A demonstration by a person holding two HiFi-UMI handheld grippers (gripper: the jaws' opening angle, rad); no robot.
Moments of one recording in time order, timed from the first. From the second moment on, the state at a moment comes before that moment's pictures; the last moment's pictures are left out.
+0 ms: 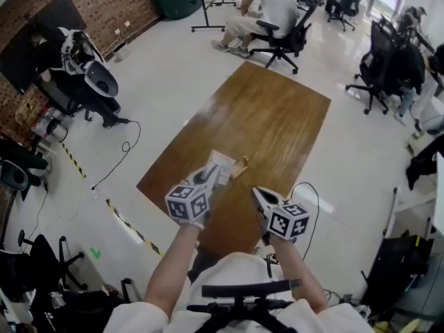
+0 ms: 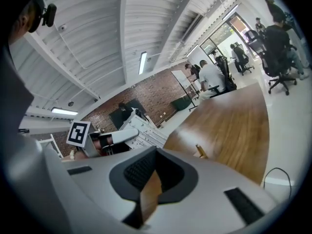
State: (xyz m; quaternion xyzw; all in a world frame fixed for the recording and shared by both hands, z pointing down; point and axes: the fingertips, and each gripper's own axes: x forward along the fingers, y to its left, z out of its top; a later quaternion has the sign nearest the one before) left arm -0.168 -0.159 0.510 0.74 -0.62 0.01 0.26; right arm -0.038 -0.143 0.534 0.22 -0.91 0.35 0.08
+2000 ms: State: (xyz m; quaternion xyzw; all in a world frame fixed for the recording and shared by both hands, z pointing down) left arm -0.163 -0.142 0.530 0.74 -0.60 0.02 0.29; right arm -0.036 -0.158 0.548 0.24 -0.89 0.38 0.06
